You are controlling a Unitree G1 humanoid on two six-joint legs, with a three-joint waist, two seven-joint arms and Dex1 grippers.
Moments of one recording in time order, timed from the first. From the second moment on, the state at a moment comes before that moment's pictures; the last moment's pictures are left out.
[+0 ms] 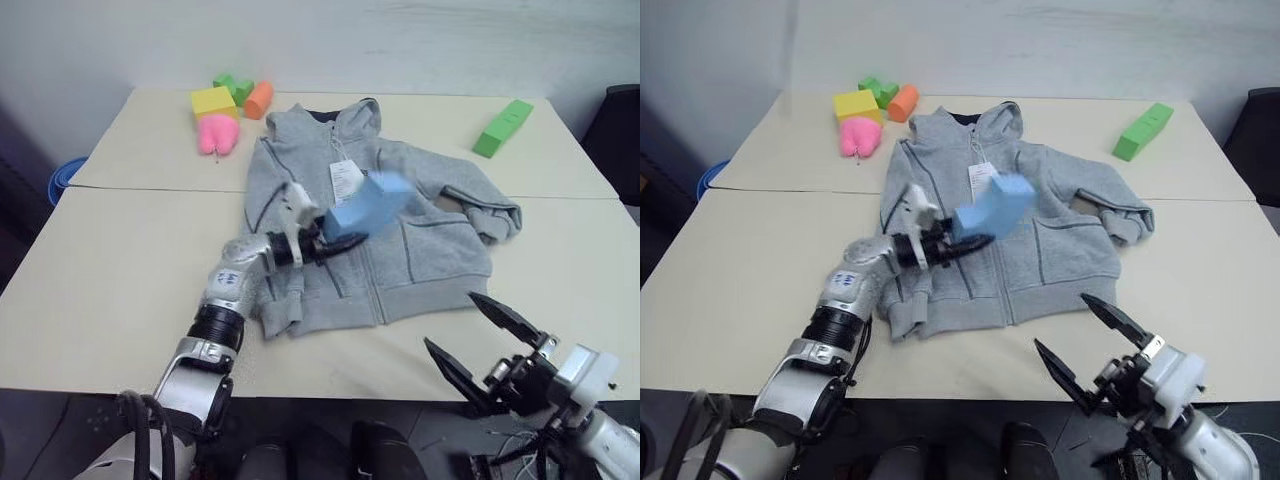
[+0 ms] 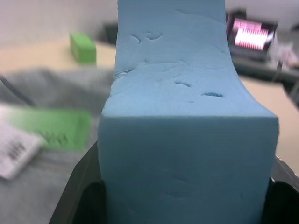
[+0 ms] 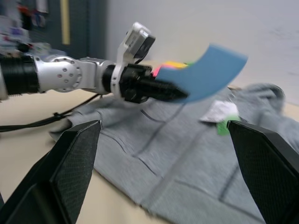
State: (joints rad) left arm -0.77 0.18 0.05 0.42 -0.39 0.14 -0.89; right arm 0.40 -0.43 -0.21 -0.63 0.53 -0.15 0.81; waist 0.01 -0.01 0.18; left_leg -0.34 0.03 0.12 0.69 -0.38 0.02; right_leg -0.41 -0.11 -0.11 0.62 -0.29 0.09
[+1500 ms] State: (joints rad) left arm -0.41 0.76 0.18 0.06 -0.32 0.12 -0.76; right arm 0.20 -0.55 -0.08 -0.53 0.52 0.10 0.77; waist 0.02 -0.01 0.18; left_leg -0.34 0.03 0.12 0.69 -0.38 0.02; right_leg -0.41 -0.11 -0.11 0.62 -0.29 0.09
